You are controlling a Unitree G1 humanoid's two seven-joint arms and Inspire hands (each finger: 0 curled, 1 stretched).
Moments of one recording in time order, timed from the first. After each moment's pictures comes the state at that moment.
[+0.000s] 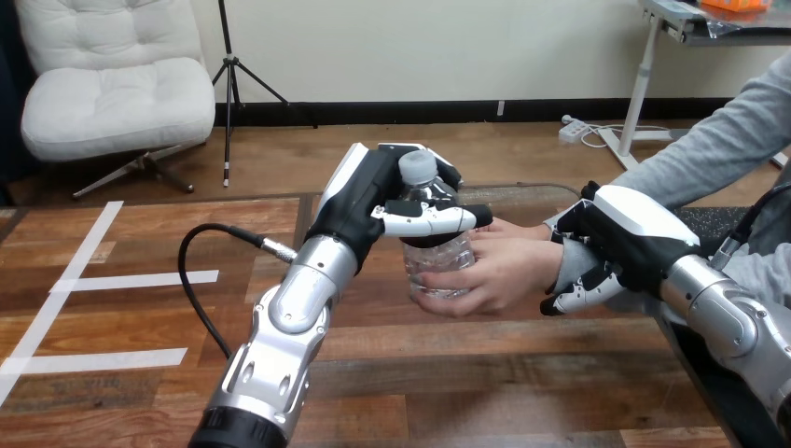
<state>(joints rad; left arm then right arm) -0.52 0.03 -0.14 0.46 0.16 0.00 -0.12 -0.65 -0.58 0.36 1.03 -0.51 -0.49 0.01</state>
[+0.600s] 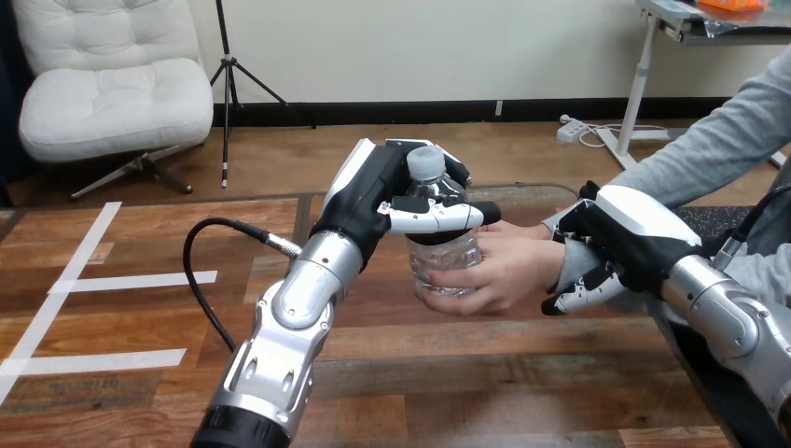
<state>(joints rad) -0.52 0.02 -0.14 0.41 0.16 0.04 -0.14 -0.65 -0.58 0.35 1.03 -0.51 -0.49 0.01</state>
